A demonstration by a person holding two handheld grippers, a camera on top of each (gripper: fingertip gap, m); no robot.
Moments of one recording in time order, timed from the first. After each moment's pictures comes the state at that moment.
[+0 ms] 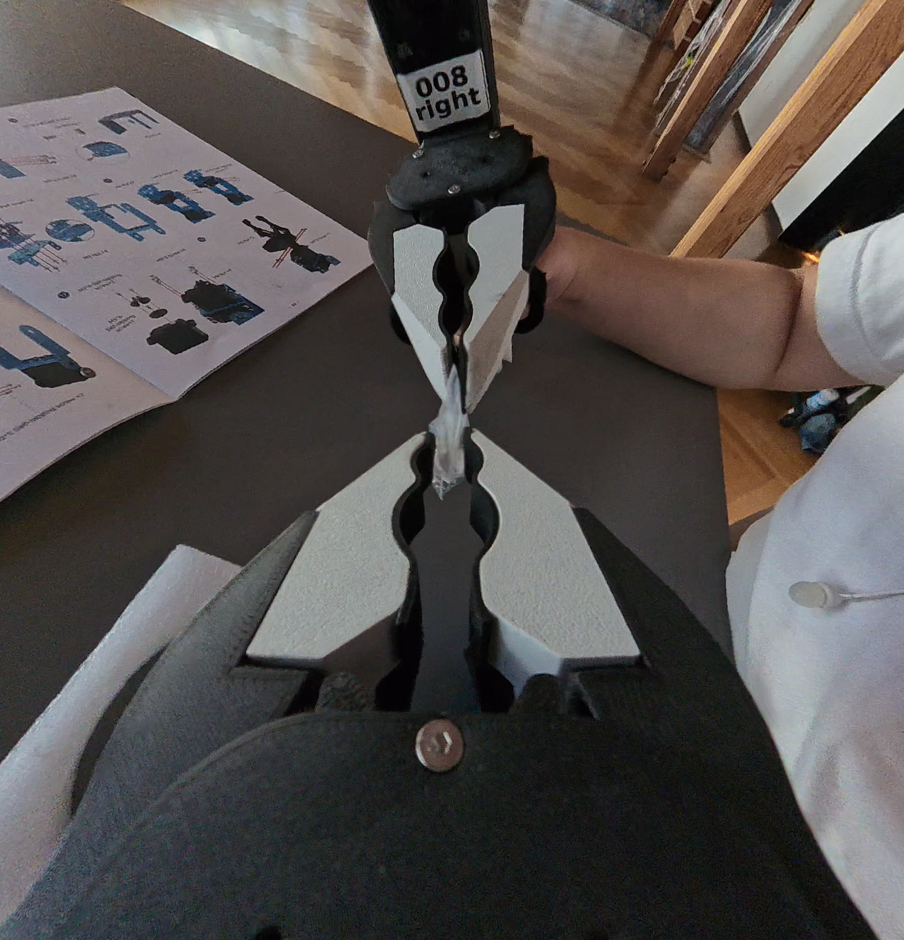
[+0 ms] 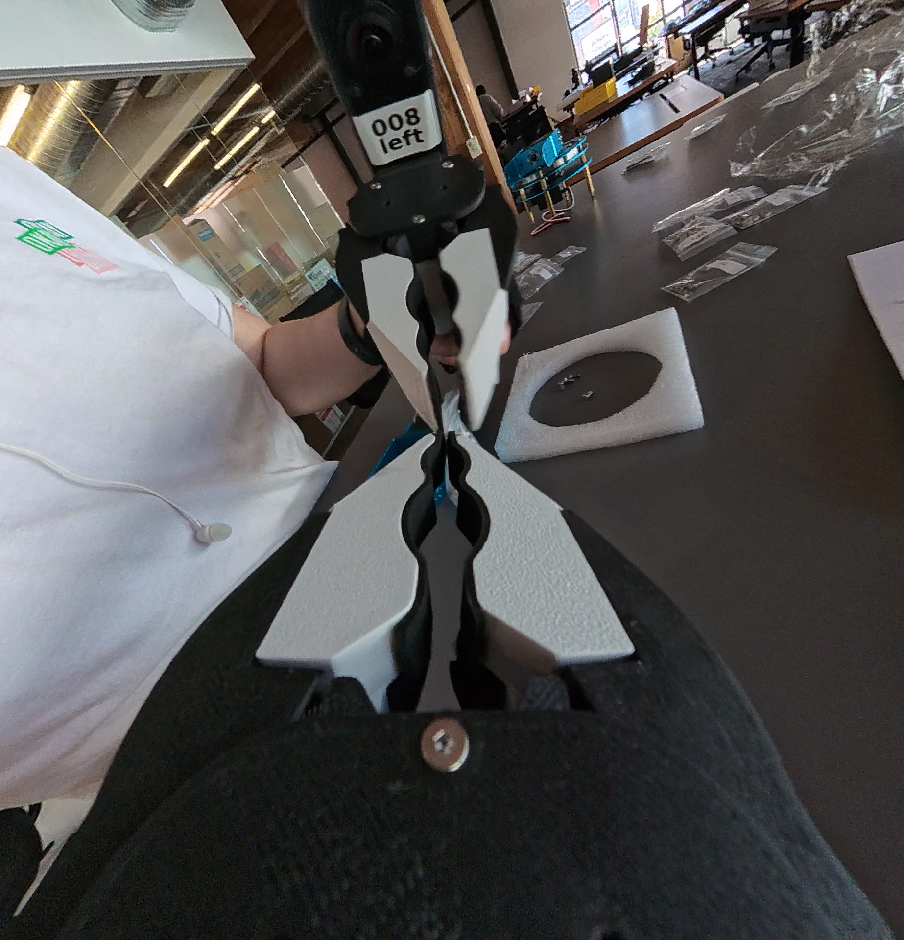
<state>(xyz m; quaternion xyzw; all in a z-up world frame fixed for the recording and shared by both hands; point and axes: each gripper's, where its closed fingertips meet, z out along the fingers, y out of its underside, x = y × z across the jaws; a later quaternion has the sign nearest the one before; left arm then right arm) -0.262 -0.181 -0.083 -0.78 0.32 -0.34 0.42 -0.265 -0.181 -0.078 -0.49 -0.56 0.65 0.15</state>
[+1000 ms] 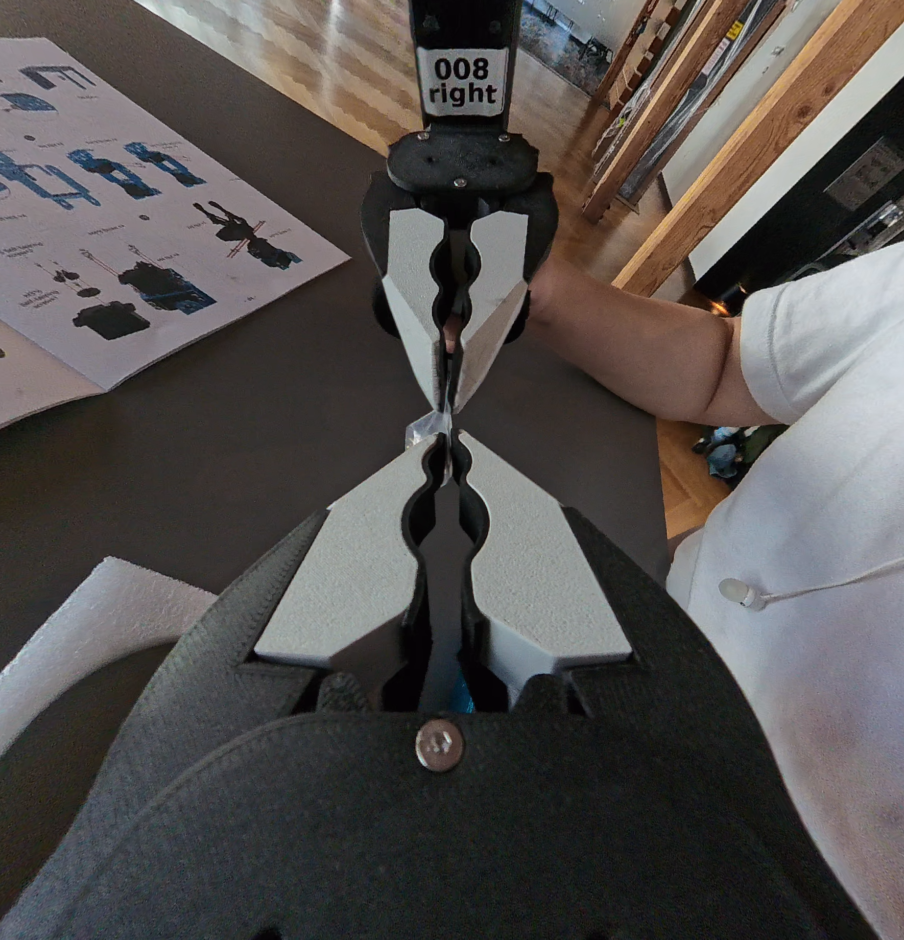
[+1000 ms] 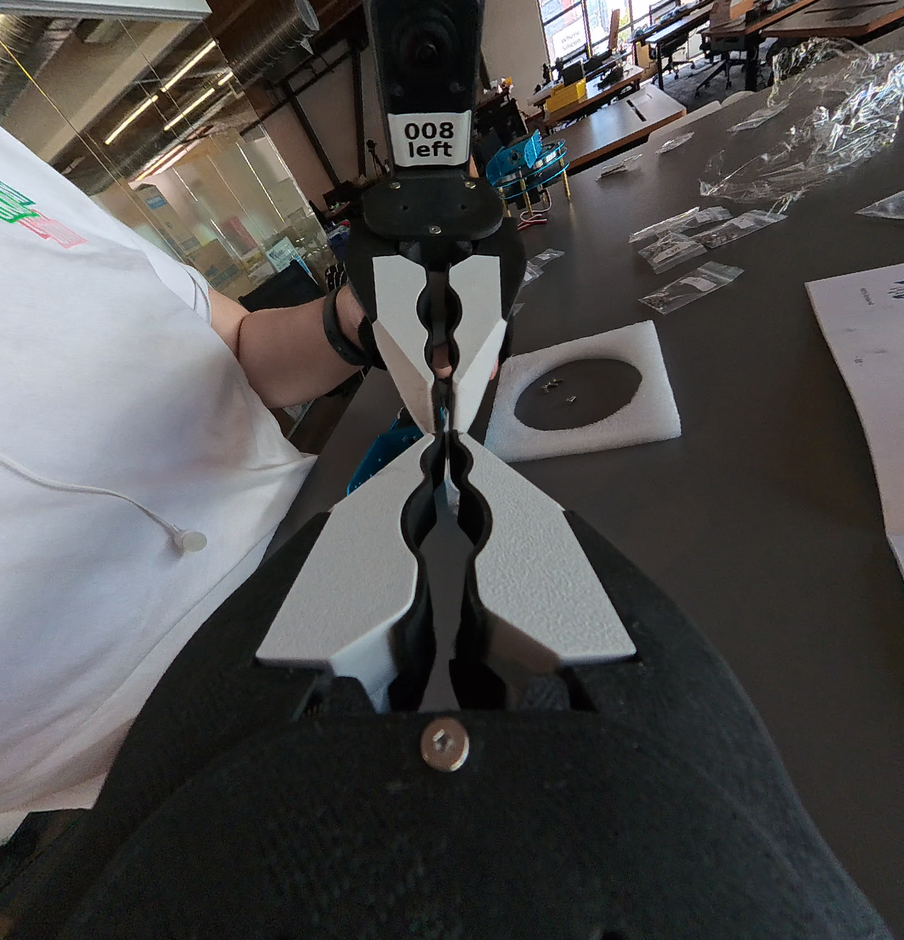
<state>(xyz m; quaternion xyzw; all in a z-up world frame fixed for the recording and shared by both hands) -0.253 -0.184 -0.080 -0.77 0.29 -0.41 0.39 -0.262 -0.181 -0.072 -0.49 -0.58 0.62 0.19</state>
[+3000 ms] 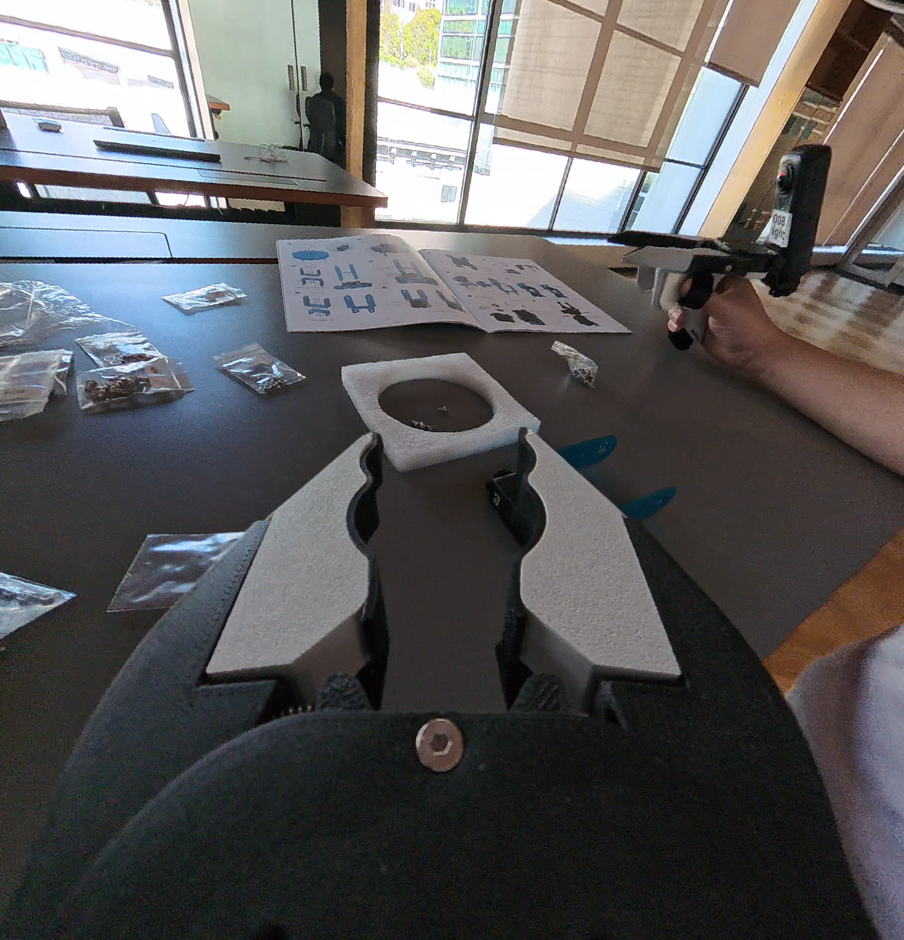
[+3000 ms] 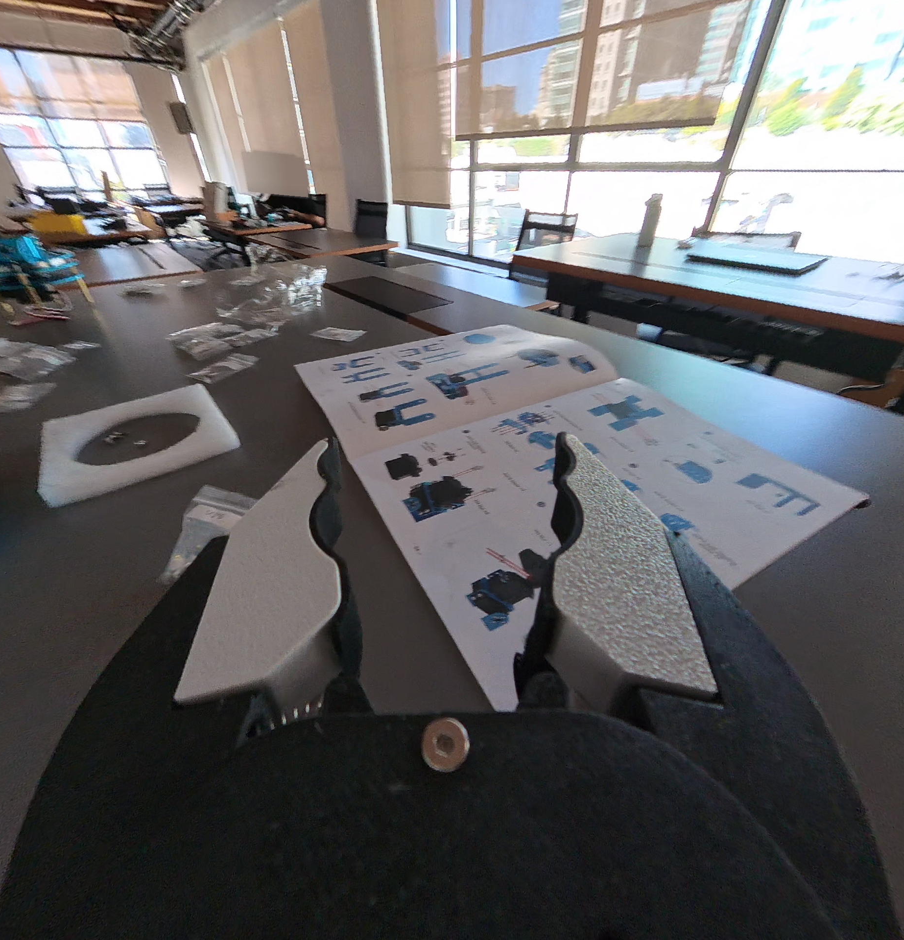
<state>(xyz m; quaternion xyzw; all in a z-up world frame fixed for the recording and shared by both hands) -0.423 -0.317 -0.080 -0.76 0.04 -0.14 0.63 -0.176 -0.009 -0.071 -0.61 -0.40 0.38 0.57</state>
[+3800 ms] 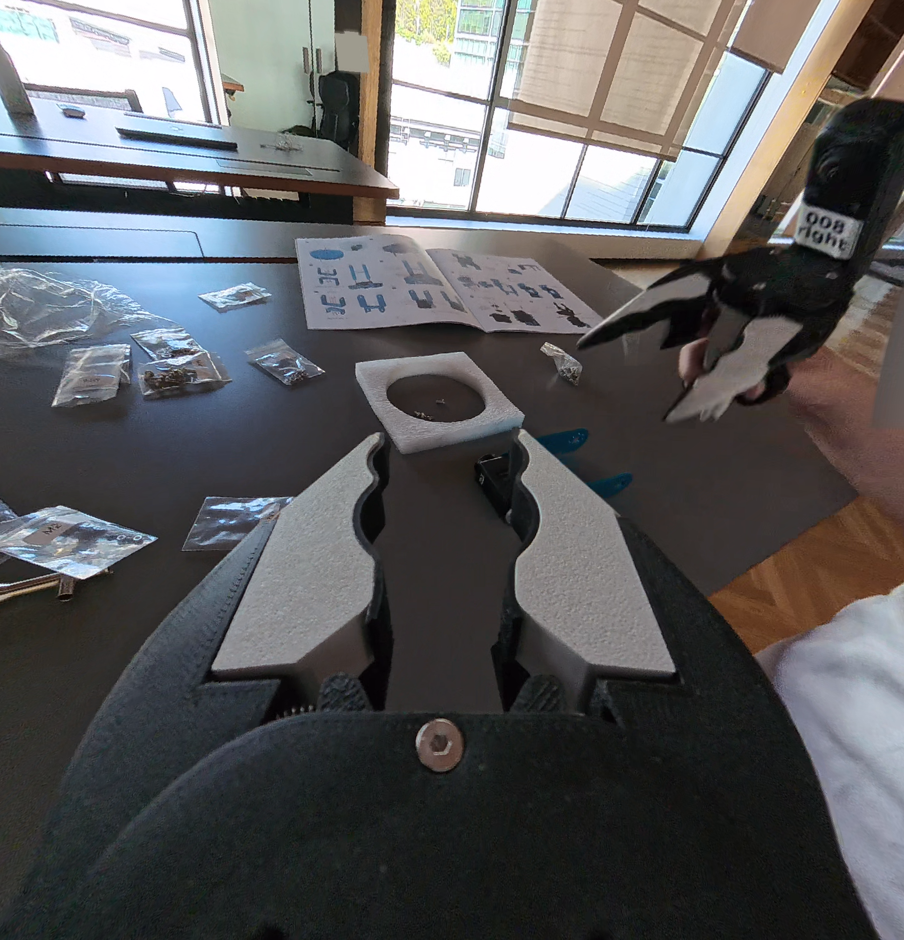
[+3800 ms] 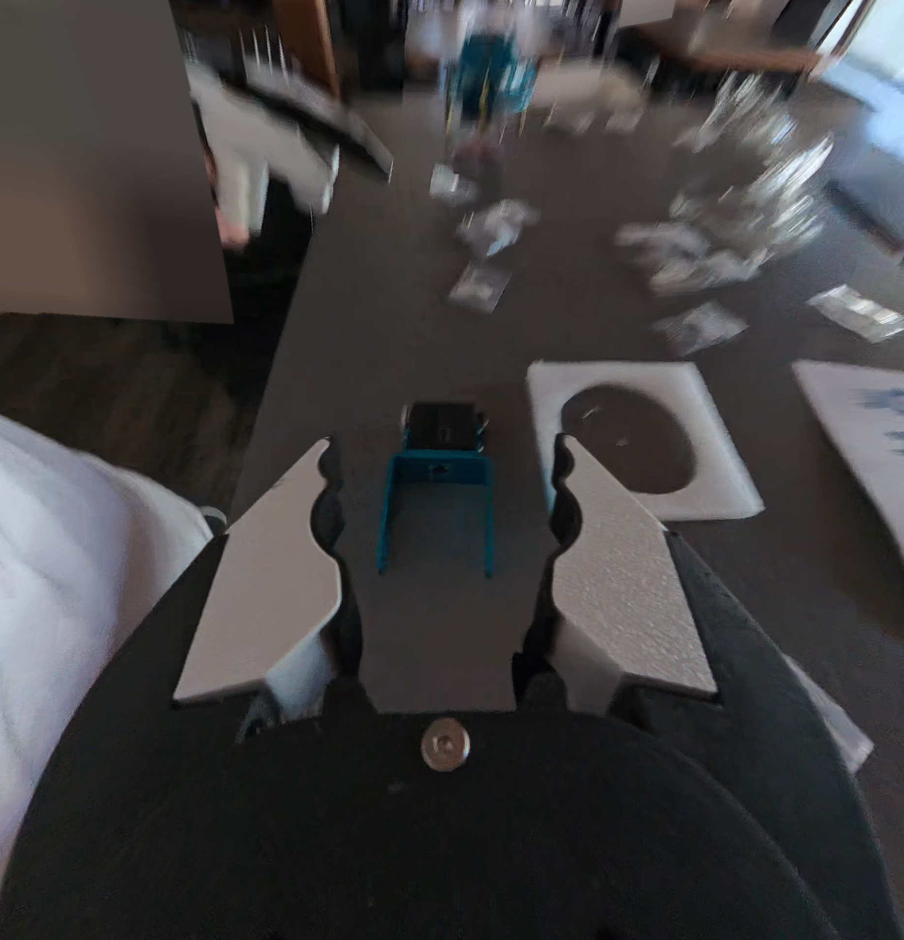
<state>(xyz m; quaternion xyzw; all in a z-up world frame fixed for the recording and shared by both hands) -0.433 -0.361 -0.051 -0.77 0.02 -0.13 0.62 -0.309 -0.283 -0.082 -0.51 -0.67 0.42 0.33</state>
